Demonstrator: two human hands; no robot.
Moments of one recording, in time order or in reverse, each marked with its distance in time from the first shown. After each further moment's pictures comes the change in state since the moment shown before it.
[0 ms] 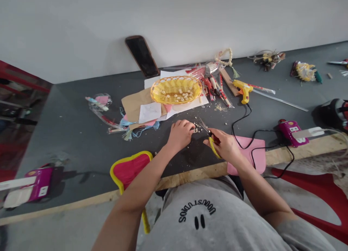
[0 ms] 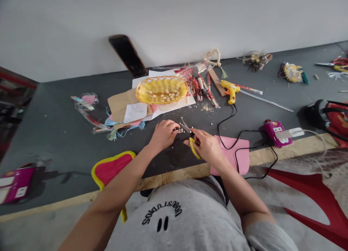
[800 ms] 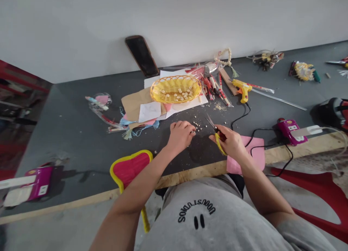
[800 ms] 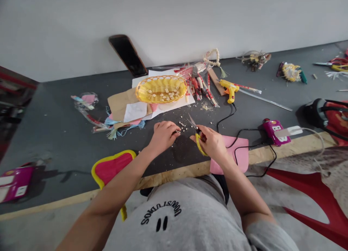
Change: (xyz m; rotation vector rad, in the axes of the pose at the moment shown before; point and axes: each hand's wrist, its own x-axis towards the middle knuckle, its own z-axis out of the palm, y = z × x) left_hand -0.011 0.004 -0.002 -0.022 0.053 0.078; right_hand -0.003 0.010 -0.014 -0.052 0.102 0.027
